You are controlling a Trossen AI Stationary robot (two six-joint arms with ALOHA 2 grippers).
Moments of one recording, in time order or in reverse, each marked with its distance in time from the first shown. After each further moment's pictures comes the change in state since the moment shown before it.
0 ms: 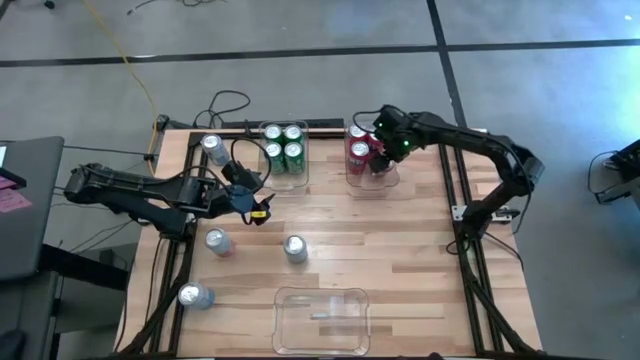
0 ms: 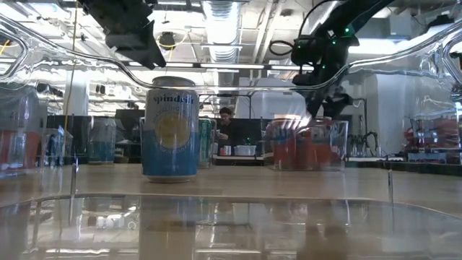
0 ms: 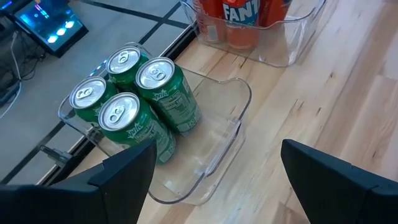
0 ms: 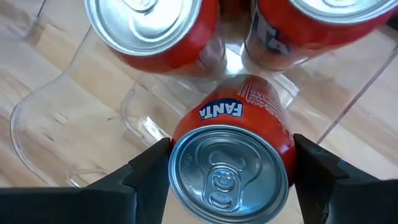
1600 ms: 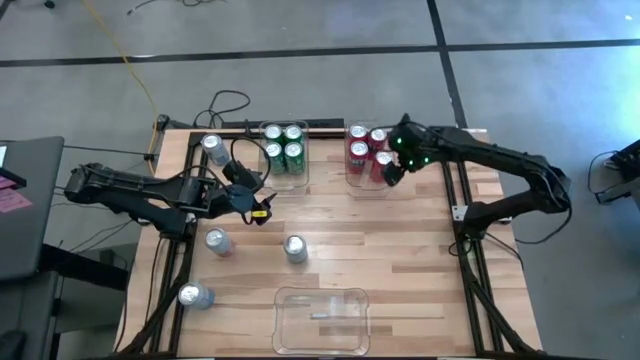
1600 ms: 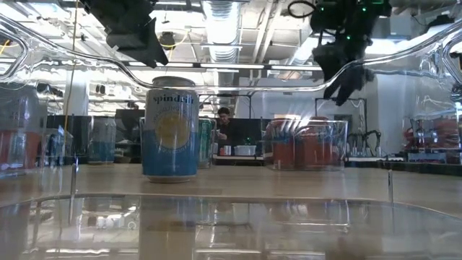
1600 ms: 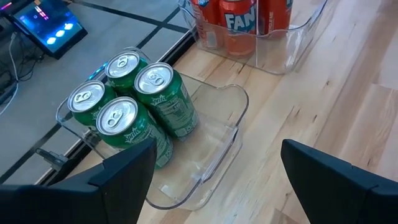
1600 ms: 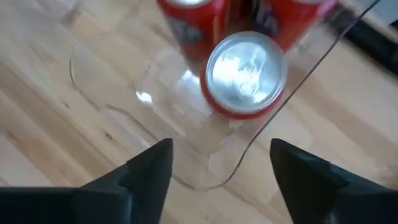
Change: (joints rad) left arm -0.002 0.000 0.000 0.025 -0.003 -0.005; right arm 0.140 -0.304 -0.092 -0.061 0.137 0.041
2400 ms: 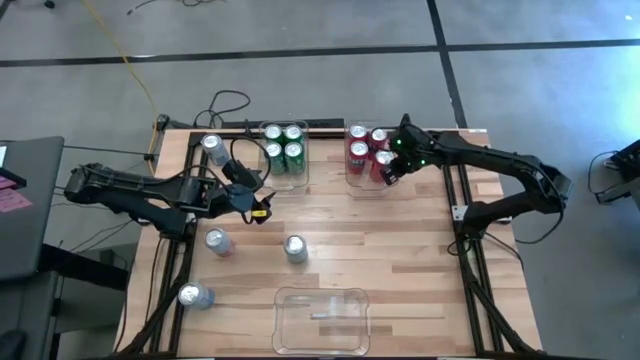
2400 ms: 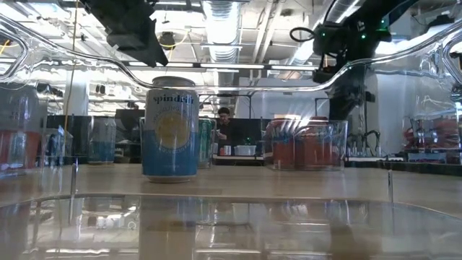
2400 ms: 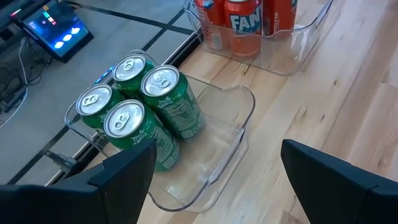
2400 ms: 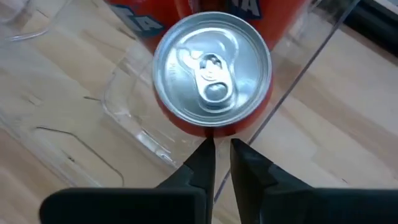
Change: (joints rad) left arm 0.005 0.000 0.000 0.000 -0.019 0.022; right arm -0.086 0.016 -0.179 0.218 -0.006 -0.027
